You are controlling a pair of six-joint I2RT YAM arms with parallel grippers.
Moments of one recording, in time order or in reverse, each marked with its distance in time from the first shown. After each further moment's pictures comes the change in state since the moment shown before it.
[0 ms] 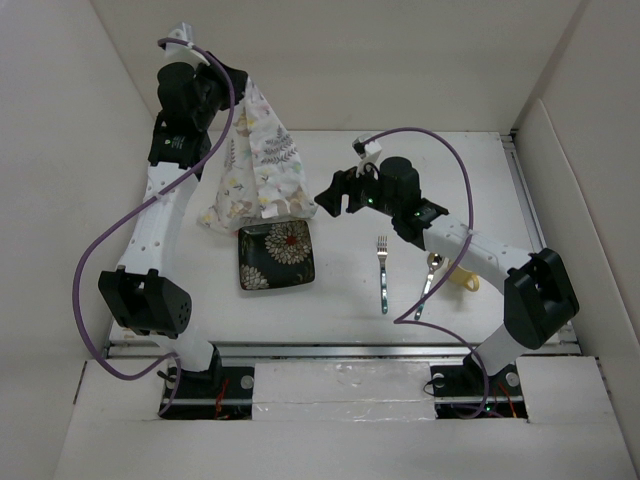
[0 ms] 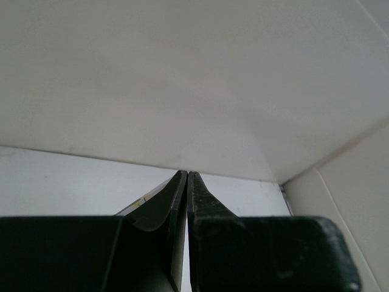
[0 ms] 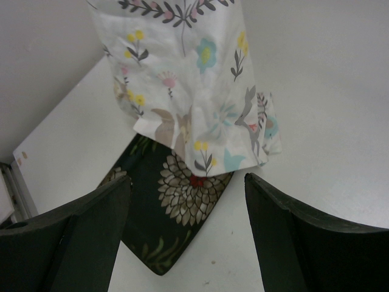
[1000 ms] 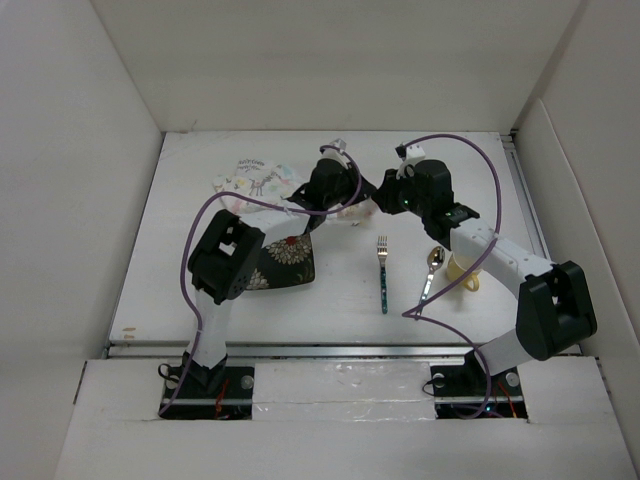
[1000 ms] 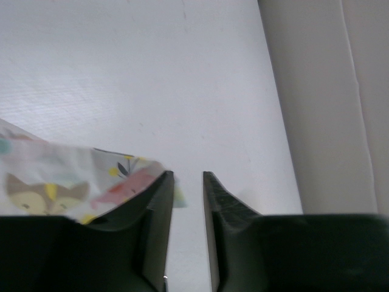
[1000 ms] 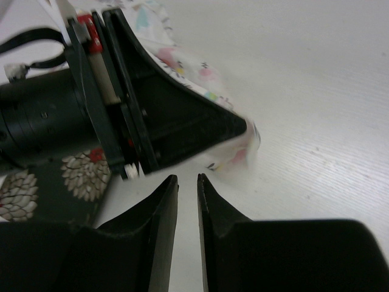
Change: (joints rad) left arm -0.451 0.429 -0.368 0.489 0.008 -0.271; right arm -0.191 -0.108 -0.090 -0.156 0.078 -0.070
